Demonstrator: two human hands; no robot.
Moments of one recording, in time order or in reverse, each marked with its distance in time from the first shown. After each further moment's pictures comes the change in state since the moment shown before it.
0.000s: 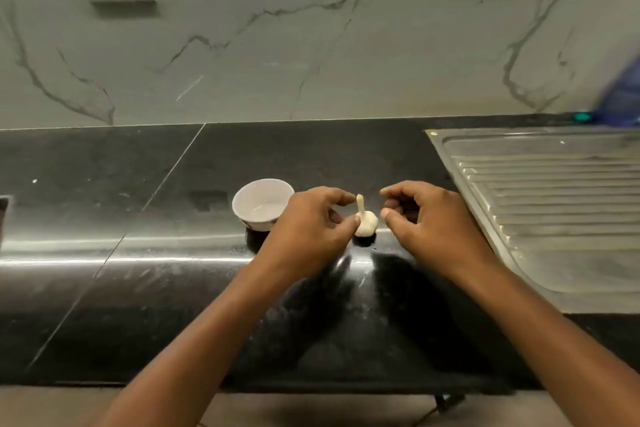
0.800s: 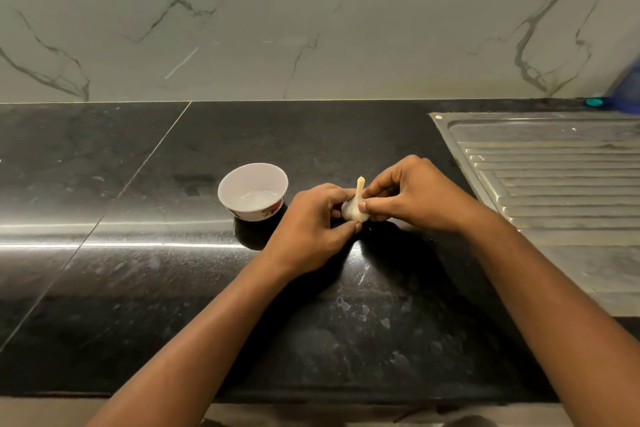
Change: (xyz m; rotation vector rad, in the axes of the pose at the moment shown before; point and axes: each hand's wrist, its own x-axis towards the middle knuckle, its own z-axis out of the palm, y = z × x) left_hand 0.018 -0.046 0.035 -0.122 -0.074 0.178; right_hand 0.057 0.015 0.008 0.017 -0.453 0.070
